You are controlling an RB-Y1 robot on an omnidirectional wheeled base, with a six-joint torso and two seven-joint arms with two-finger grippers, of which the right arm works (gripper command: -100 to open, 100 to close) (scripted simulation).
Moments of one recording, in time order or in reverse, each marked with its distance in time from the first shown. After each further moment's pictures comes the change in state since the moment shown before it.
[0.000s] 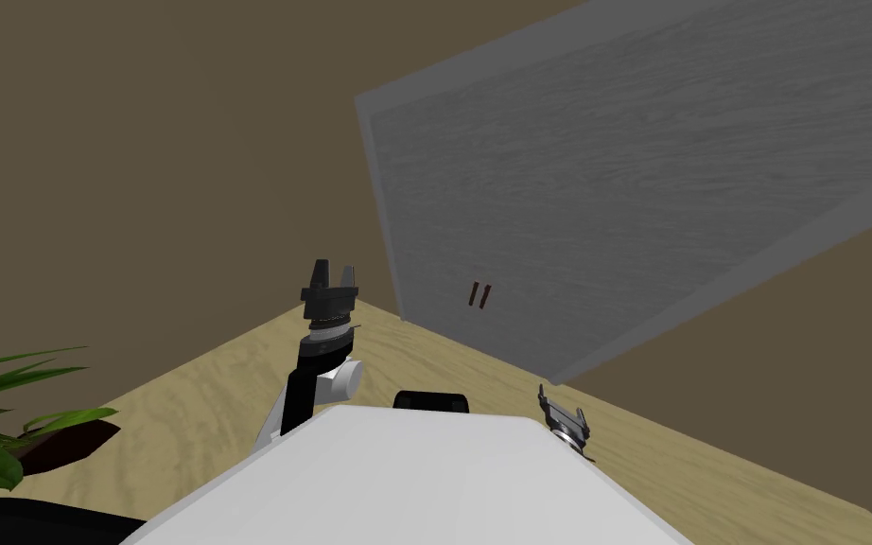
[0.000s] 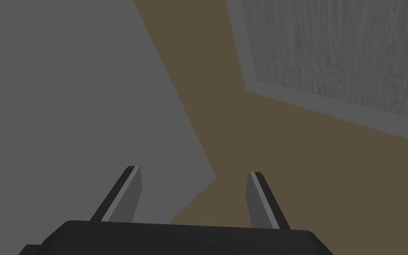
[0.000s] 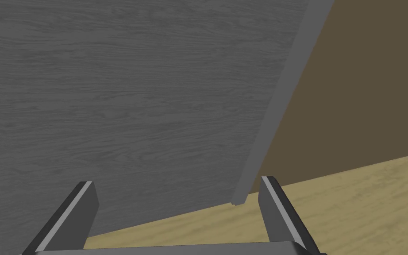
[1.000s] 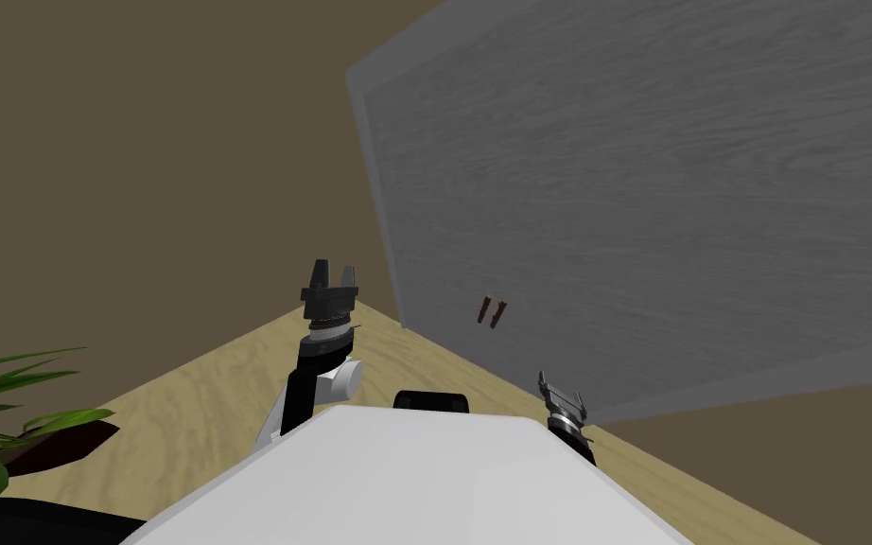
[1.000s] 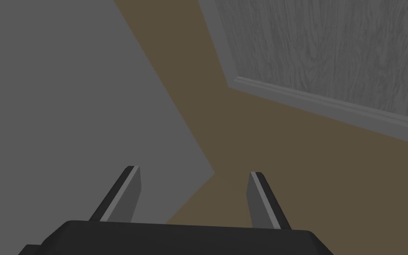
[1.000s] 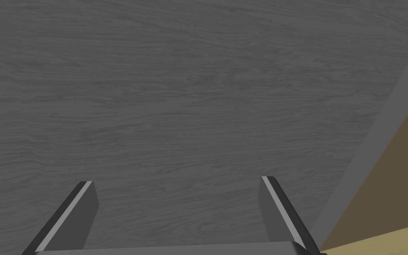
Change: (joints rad) arm -0.046 -0.052 0.008 -0.026 -0.004 0.019 -0.054
